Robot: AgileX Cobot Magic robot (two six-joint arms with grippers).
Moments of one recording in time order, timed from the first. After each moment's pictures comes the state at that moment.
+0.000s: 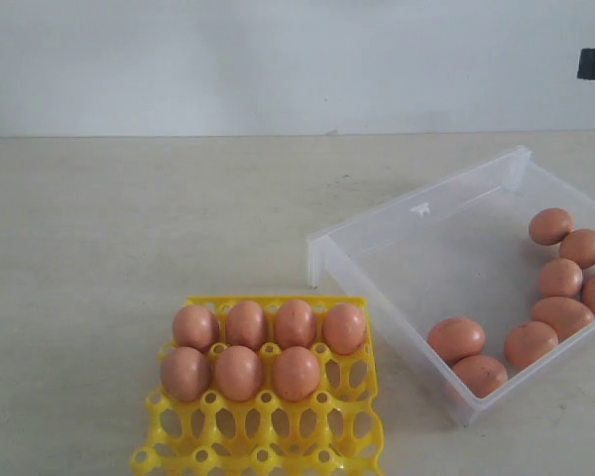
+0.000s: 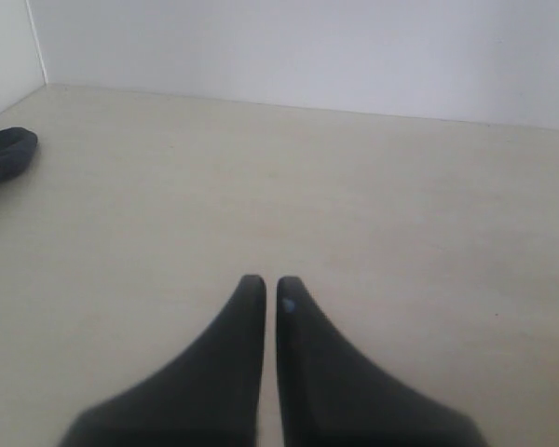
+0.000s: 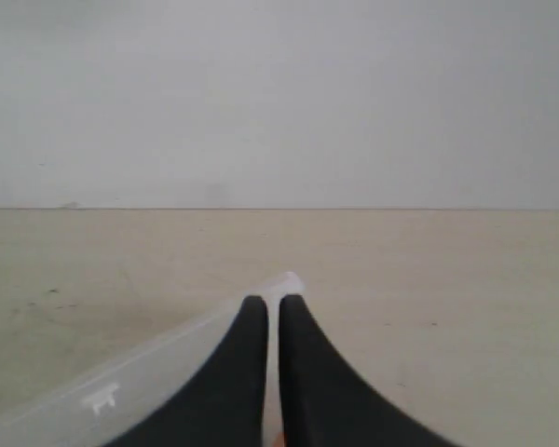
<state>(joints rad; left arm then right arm) 0.12 0.00 0.00 0.02 0.34 -0.04 -0.10 1.24 -0.80 1.72 -0.03 -1.72</state>
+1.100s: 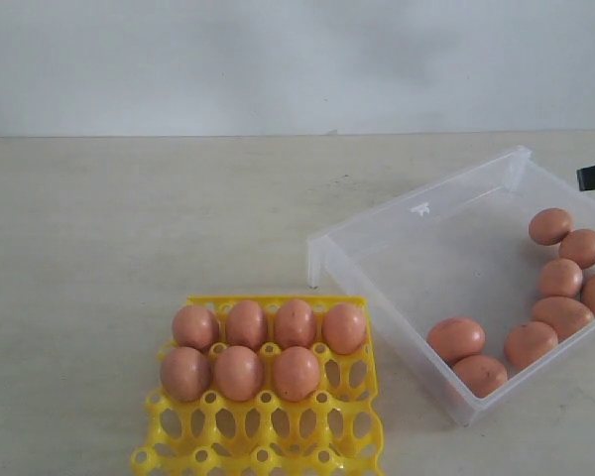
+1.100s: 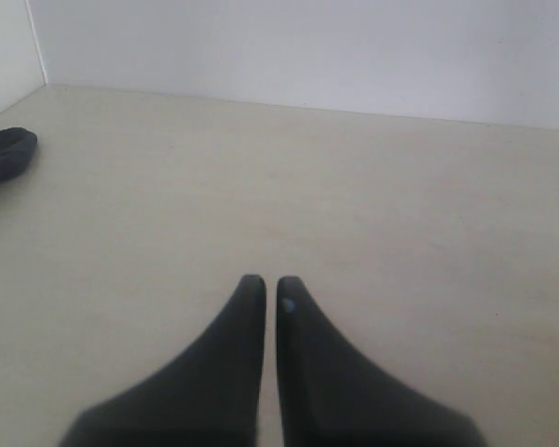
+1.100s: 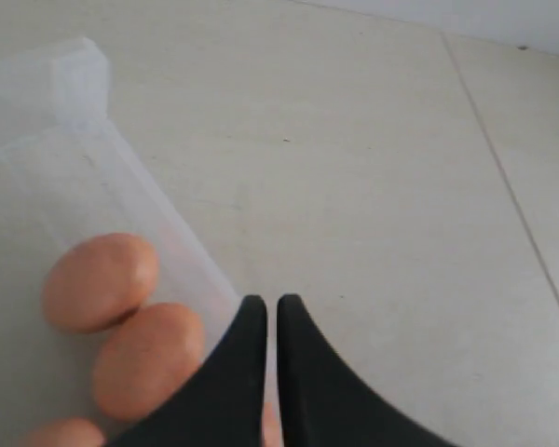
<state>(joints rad) 0.12 0.00 0.00 0.02 0.34 -0.04 -0.13 1.53 -0.81 1.74 -0.29 -1.89</state>
